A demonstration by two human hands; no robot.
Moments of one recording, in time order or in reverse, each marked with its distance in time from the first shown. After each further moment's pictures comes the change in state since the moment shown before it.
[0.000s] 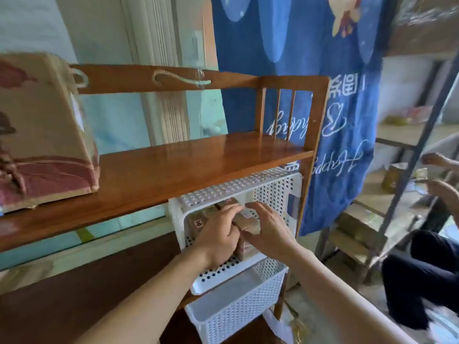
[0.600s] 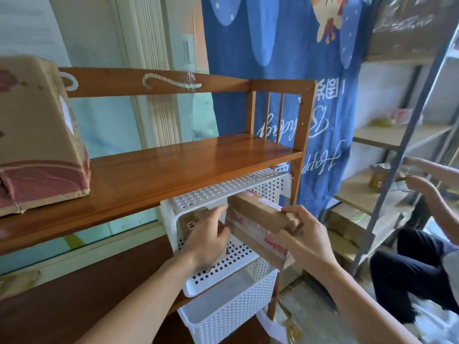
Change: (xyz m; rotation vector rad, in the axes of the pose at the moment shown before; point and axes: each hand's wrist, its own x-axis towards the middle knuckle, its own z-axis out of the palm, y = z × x) left_hand -0.011 0.002 -0.004 -0.079 -0.005 -0.081; right_hand -0.069 0.021 -0.056 0.229 0.341 0.208
